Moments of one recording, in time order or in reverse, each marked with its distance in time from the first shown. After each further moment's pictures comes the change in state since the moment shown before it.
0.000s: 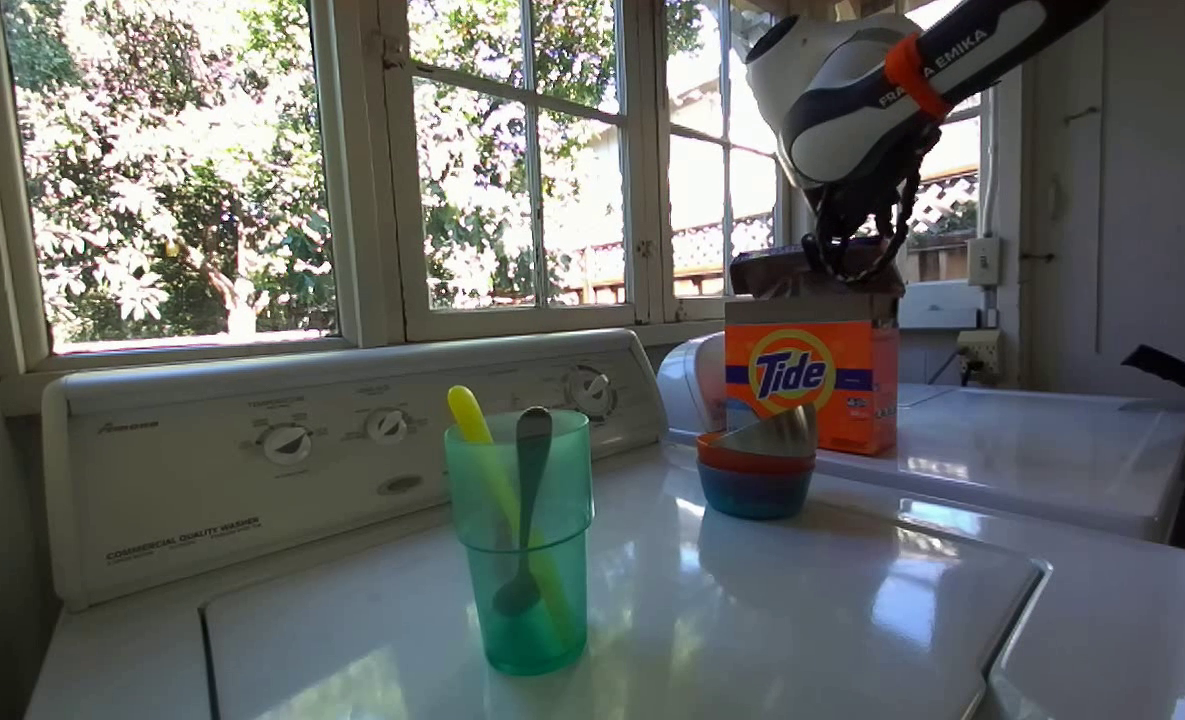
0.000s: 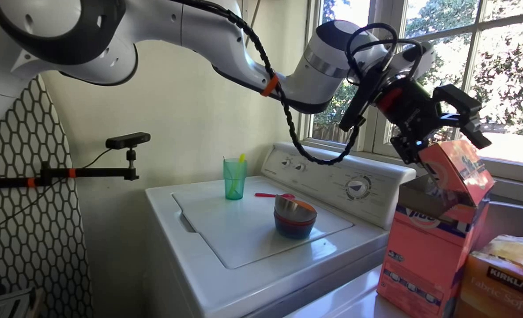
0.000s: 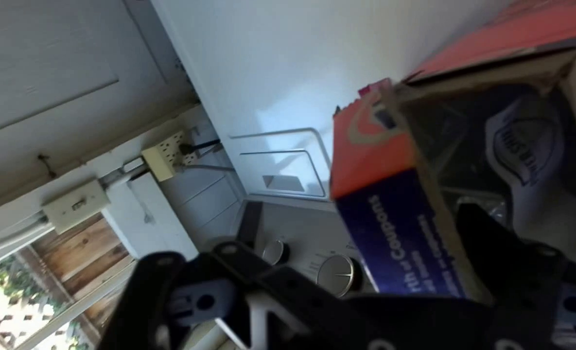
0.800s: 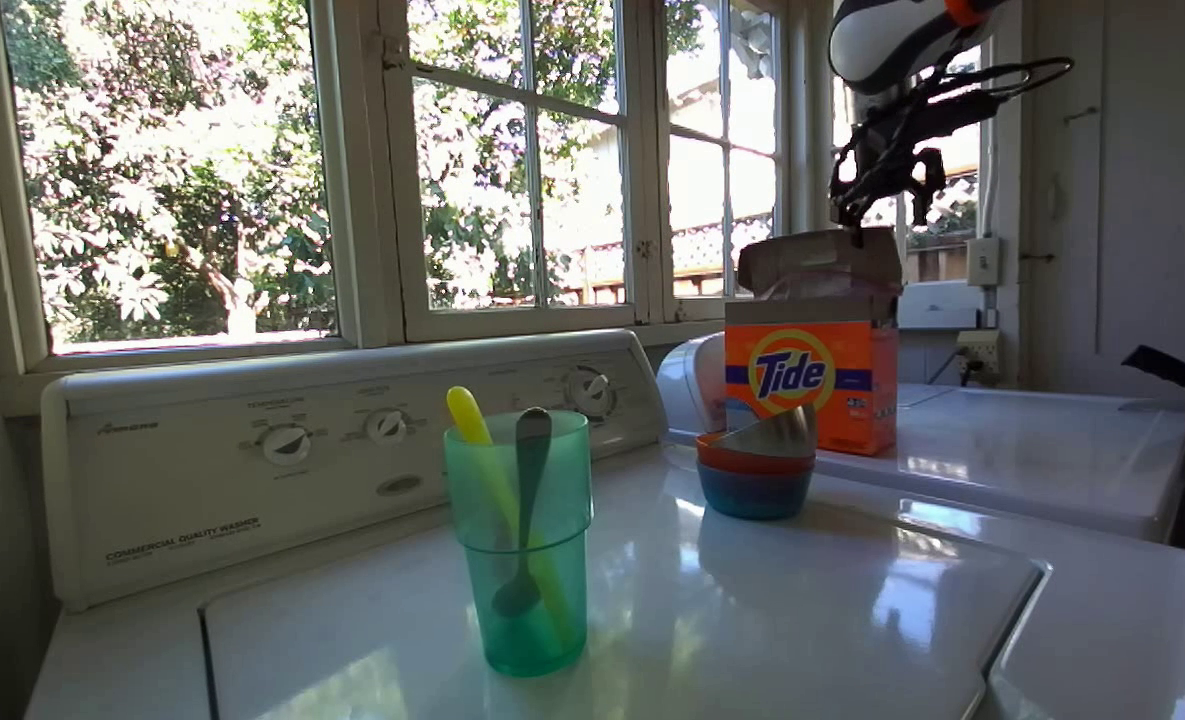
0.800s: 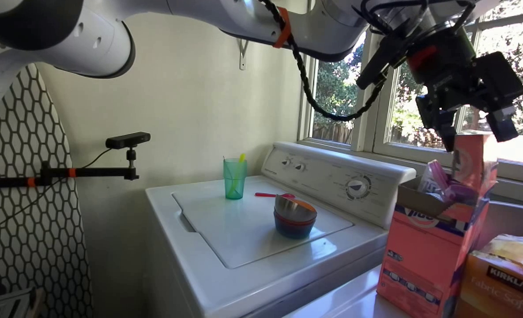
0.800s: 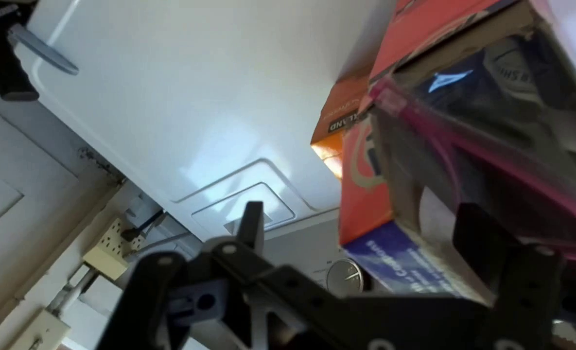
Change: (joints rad) arm -0.156 -0.030 0.024 0.129 0.423 -0.061 -0.020
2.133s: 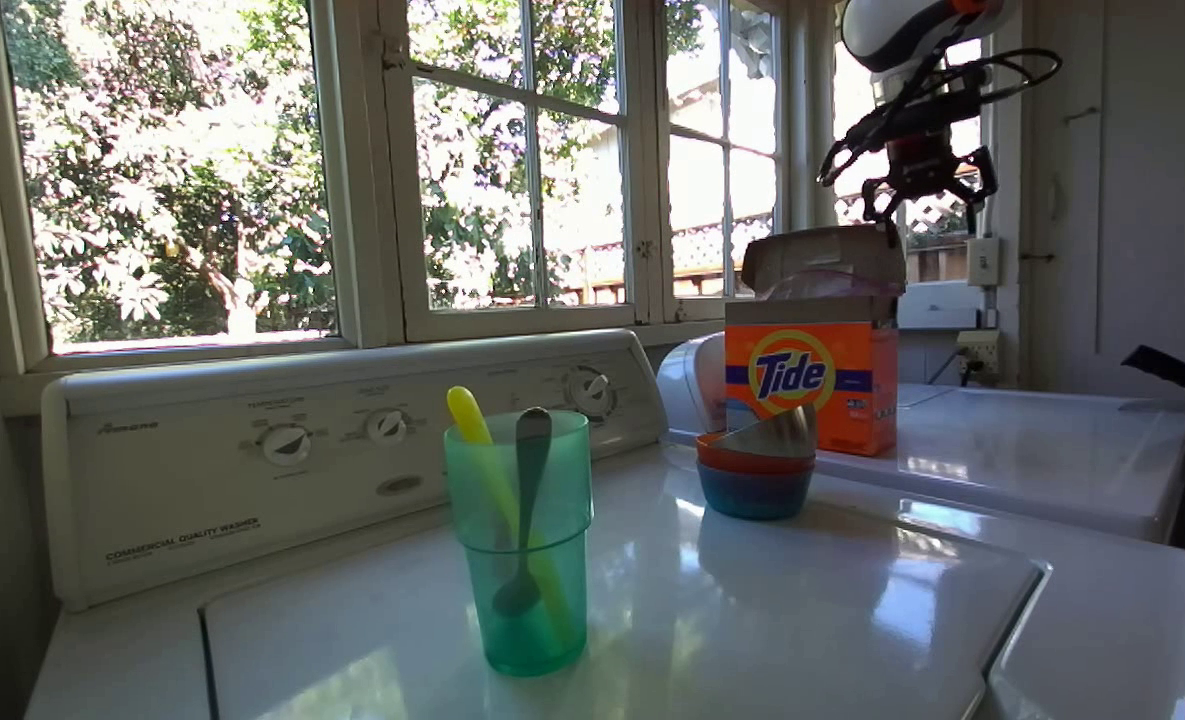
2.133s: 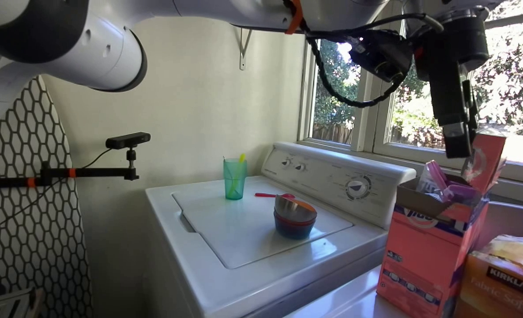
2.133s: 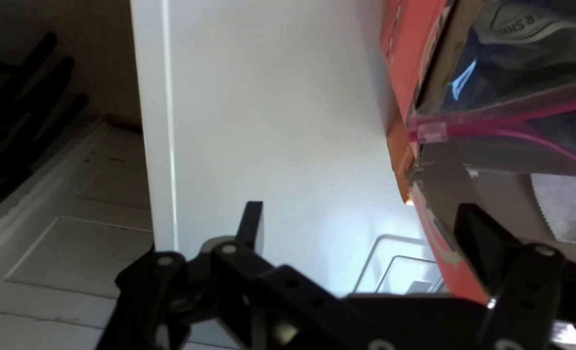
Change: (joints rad) arm -0.027 0.076 -0.063 0.171 0.142 -0.297 0.627
